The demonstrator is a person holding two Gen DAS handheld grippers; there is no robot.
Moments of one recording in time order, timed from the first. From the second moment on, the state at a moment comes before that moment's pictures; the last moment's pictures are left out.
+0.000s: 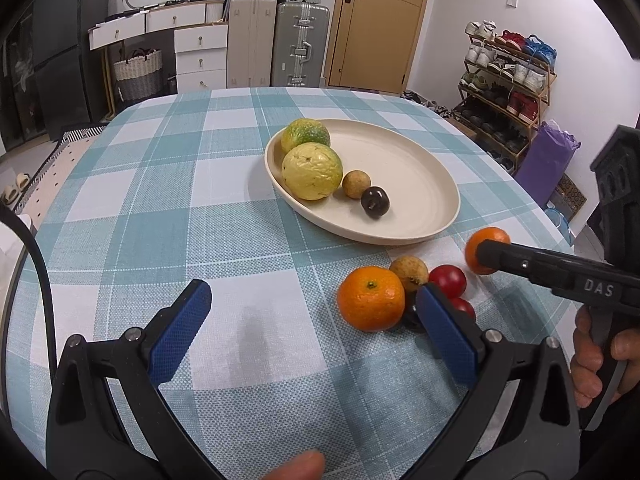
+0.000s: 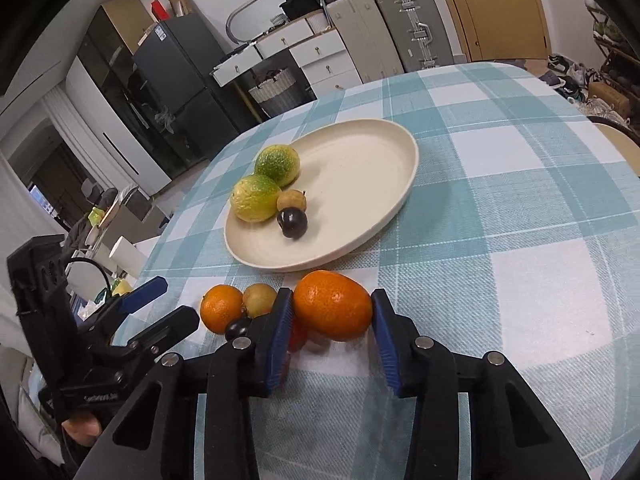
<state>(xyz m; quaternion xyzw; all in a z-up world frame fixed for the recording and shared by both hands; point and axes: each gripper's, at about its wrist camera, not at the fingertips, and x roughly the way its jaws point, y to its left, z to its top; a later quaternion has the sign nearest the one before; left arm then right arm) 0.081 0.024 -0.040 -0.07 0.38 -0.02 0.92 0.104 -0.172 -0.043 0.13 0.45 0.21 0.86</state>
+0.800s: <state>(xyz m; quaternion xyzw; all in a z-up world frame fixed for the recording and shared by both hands) 0.091 0.011 -0.047 -0.10 0.40 -0.09 0.91 0.098 -0.189 -0.028 0.13 0.43 0.21 0.87</state>
